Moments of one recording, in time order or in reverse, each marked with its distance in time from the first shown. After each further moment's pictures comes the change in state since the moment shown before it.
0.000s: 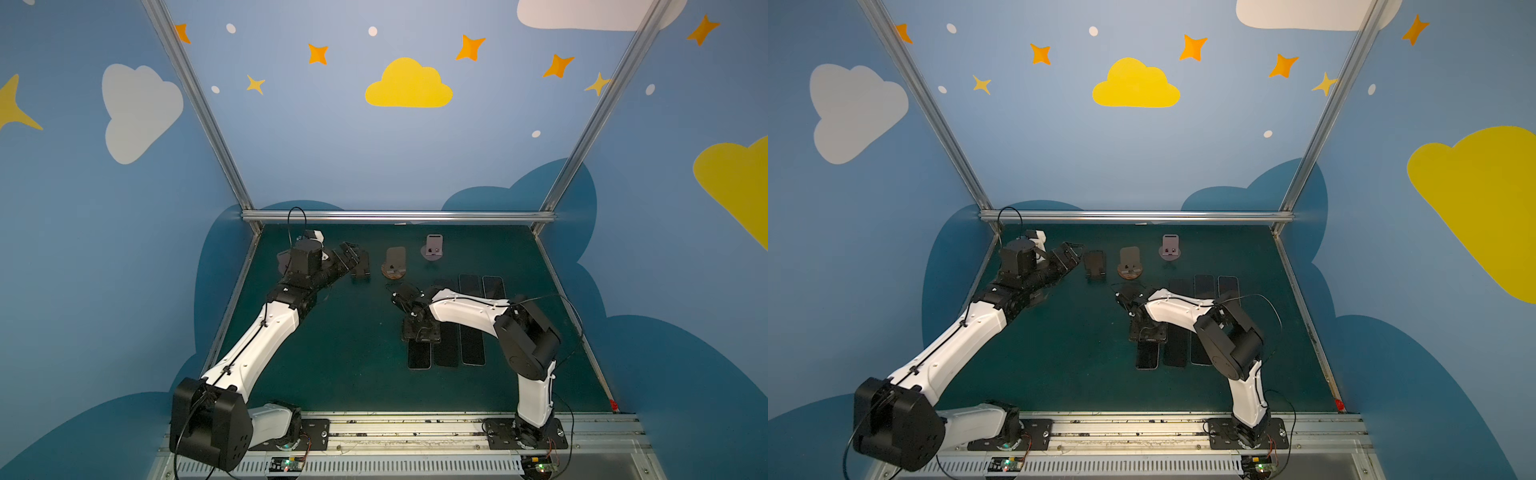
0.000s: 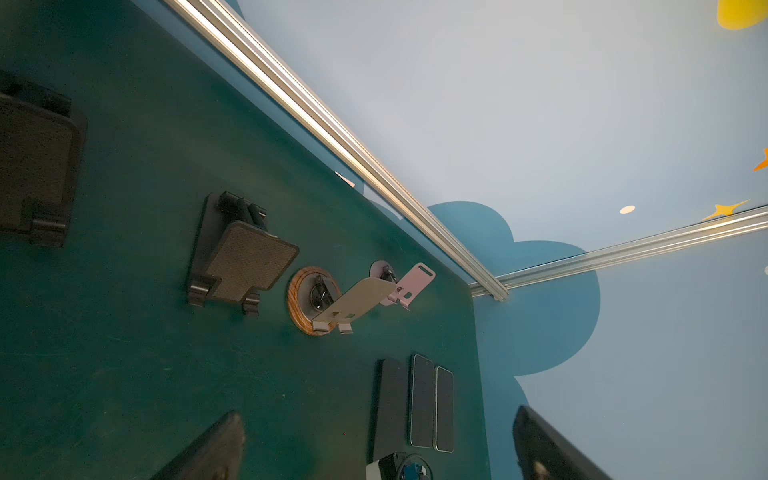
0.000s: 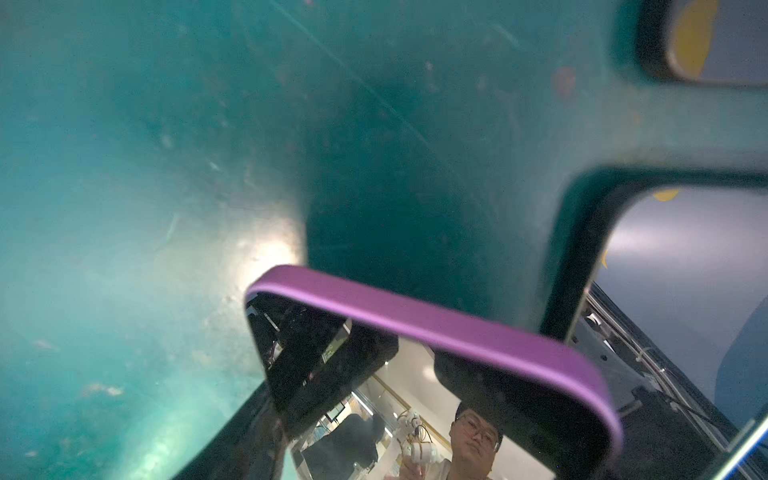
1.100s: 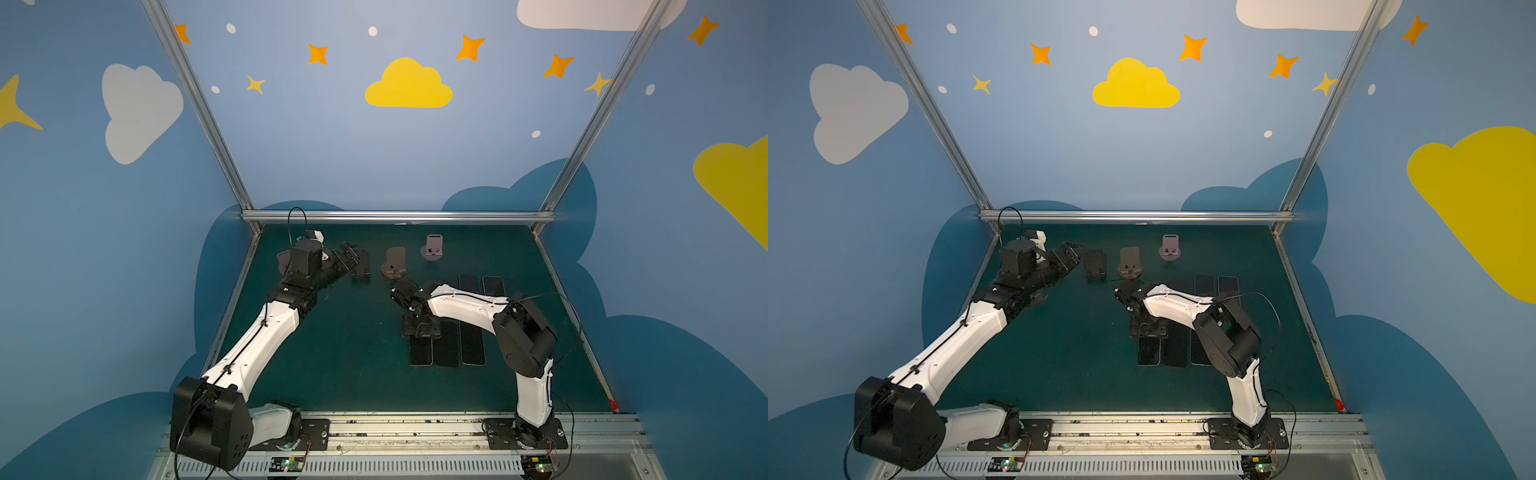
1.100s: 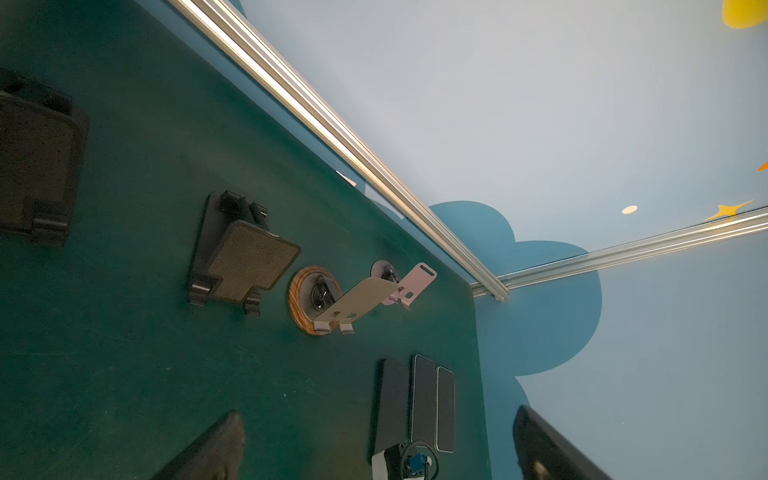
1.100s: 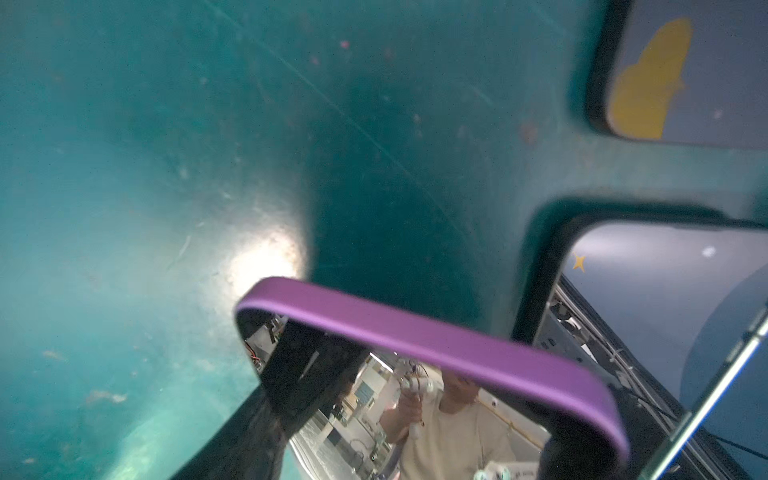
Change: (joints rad) left arm 0.003 0.003 0.000 -0.001 0.000 0.000; right arm -0.003 0.027 0.071 -0.060 0.047 -0.018
